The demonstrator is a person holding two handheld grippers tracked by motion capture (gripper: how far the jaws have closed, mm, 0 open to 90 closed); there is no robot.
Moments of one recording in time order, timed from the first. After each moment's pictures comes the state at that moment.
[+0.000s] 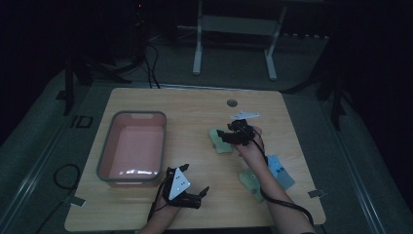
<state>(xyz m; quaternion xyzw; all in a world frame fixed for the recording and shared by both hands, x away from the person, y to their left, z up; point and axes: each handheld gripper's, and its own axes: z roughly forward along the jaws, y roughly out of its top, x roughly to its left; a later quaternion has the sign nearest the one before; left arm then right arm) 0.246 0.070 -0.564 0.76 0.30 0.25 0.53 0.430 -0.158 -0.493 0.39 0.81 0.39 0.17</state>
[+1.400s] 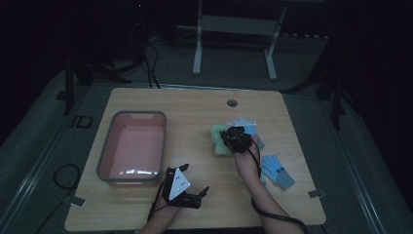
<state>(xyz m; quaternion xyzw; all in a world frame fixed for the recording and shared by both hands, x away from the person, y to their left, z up) 0.246 0.070 -0.564 0.76 0.30 0.25 0.53 0.390 -0.141 -0.482 0.44 0.79 0.38 0.22</state>
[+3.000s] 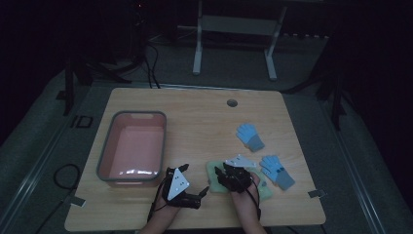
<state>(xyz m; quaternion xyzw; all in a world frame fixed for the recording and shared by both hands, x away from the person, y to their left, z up) 0.245 0.072 -0.564 0.75 0.30 0.25 0.54 0.292 -0.144 -0.532 0.45 0.78 0.38 0.20</state>
